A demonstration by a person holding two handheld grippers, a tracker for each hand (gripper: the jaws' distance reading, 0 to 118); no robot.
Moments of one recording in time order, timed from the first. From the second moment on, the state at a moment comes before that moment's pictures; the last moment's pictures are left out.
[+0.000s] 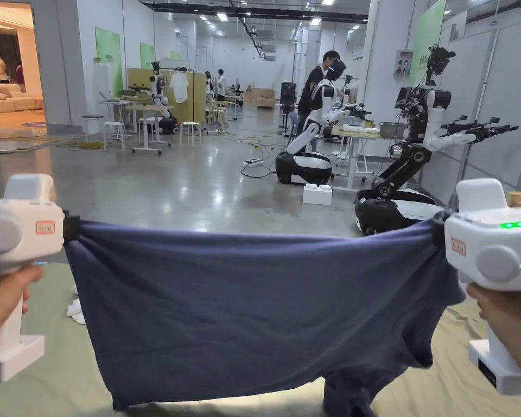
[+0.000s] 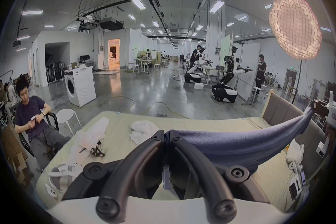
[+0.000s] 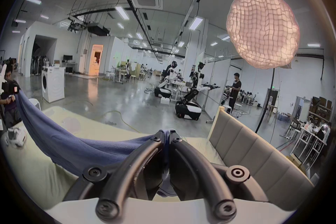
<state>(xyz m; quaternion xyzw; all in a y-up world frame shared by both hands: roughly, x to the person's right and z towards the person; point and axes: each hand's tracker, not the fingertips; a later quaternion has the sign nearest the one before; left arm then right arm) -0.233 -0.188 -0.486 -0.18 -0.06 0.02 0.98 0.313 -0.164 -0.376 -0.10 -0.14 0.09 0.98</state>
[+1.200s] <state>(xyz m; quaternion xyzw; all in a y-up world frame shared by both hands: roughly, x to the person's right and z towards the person) -0.287 -0.455 -0.202 -0.45 -0.08 0.03 0.89 0.278 -0.439 -0.087 -0.42 -0.12 0.07 0.90</state>
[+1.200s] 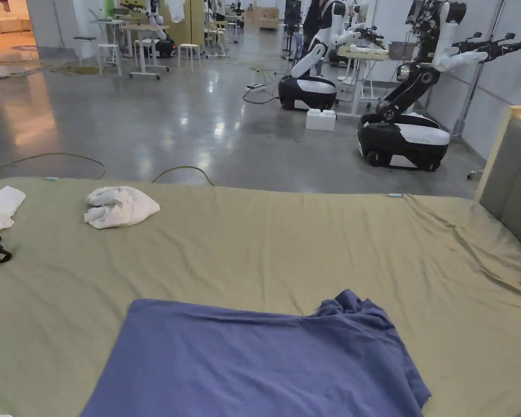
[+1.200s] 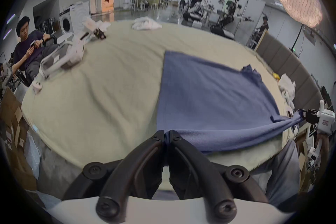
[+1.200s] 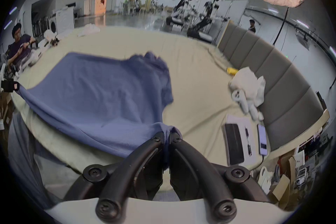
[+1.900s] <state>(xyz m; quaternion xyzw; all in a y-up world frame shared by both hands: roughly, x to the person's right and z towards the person) -0.263 -0.475 -0.205 -0.48 -0.05 -0.02 0.88 0.267 -0.461 -0.092 -0.43 -0.14 0.03 0.89</state>
